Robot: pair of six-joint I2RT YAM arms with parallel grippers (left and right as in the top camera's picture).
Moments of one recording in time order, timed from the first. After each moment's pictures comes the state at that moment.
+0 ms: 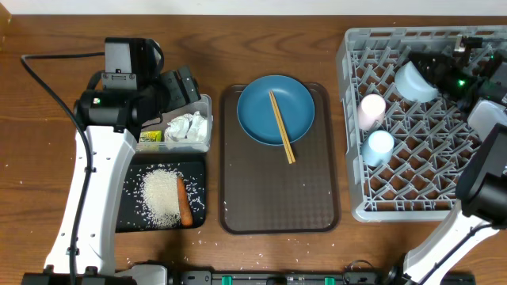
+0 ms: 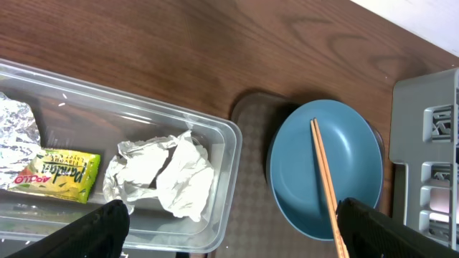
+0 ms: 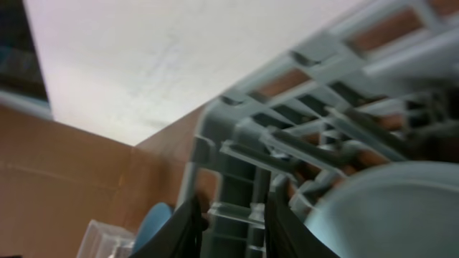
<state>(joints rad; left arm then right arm) -0.05 1.45 1.41 -0.89 0.16 -0.41 -0.43 2.11 1.38 0.19 -1.09 0.51</state>
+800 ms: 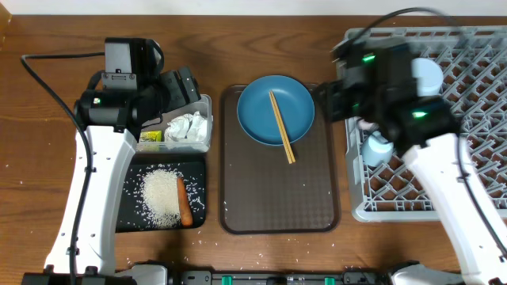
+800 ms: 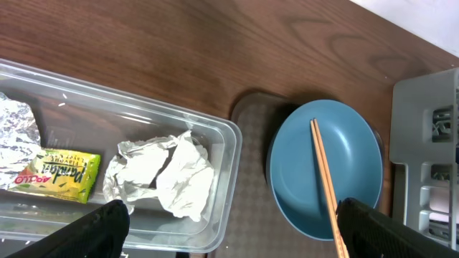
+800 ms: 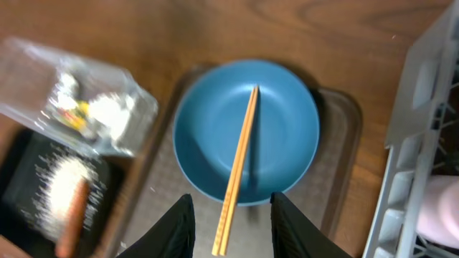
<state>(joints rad) -0.05 1.45 1.41 -0.89 0.16 -0.41 0.38 1.46 1.41 -0.78 -0.22 0.18</state>
